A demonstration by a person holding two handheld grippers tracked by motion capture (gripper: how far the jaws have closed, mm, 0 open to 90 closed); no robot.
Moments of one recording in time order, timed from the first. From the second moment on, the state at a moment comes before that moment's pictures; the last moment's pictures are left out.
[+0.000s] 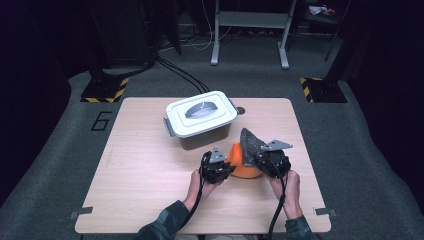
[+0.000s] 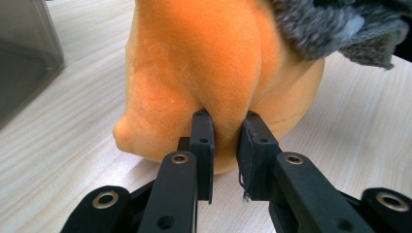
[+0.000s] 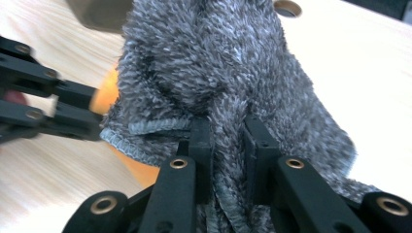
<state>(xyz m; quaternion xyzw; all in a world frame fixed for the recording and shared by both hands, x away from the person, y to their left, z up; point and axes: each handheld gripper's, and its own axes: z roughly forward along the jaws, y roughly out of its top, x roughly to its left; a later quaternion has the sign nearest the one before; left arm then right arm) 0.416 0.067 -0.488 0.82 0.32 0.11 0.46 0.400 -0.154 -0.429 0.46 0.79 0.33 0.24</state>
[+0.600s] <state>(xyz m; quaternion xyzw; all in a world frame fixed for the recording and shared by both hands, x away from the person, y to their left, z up) 0.417 0.069 -0.489 0.82 0.32 0.10 0.46 0.418 -0.196 -0.466 0.53 0.77 0.31 0.20</state>
